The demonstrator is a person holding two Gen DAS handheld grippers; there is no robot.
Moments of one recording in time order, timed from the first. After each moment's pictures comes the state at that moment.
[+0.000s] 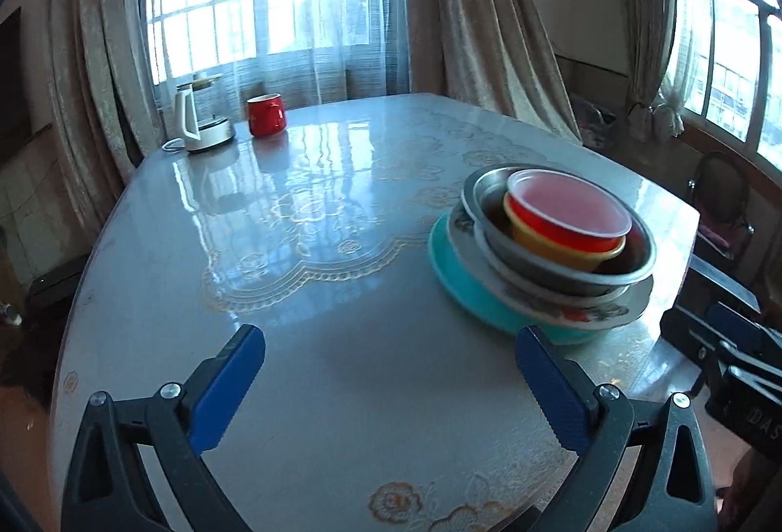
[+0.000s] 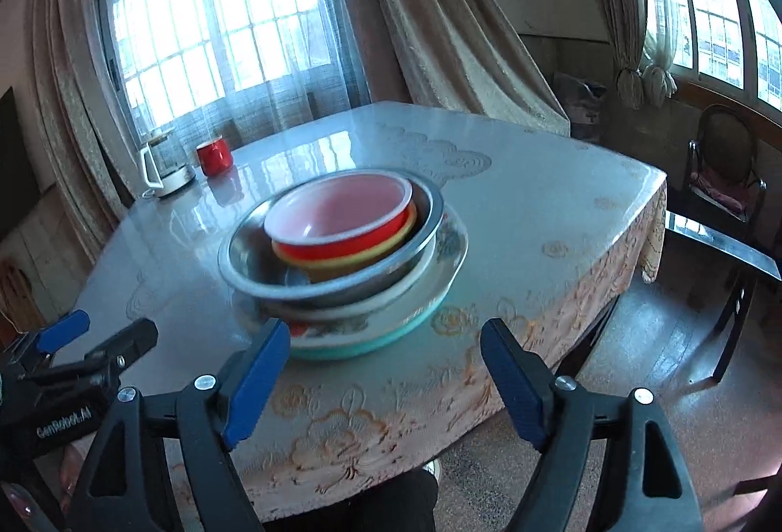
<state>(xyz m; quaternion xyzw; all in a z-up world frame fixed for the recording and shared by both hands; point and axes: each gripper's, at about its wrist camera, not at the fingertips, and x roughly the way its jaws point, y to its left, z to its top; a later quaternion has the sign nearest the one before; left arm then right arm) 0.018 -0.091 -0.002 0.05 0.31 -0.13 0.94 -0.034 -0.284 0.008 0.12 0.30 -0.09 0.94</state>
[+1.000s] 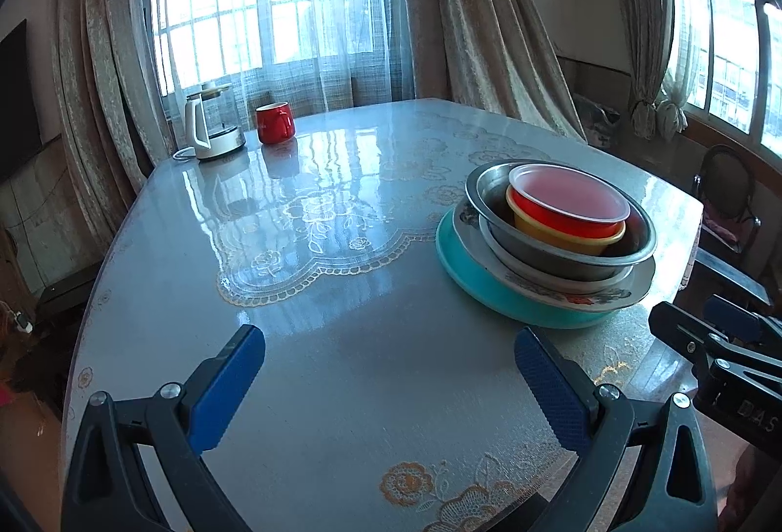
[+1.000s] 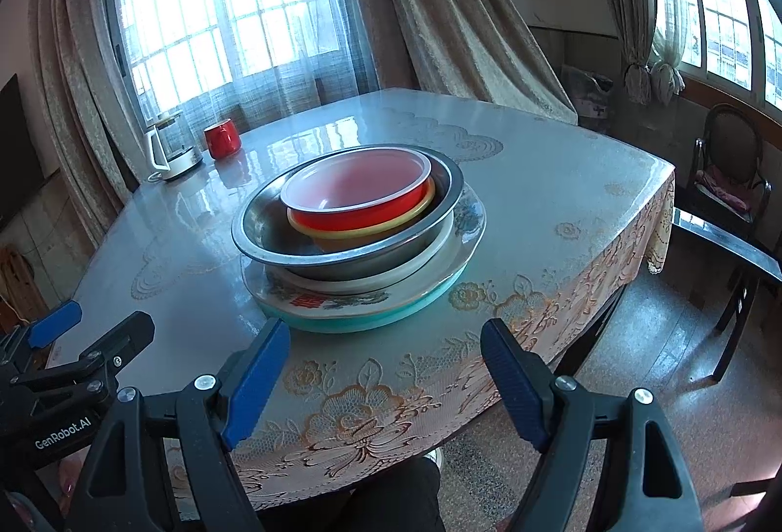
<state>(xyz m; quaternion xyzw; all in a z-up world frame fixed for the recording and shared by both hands) 0.001 -0.087 -0.007 0.06 0.29 -0.12 0.95 -0.038 -0.272 0.003 0.12 0.31 -0.09 0.94</state>
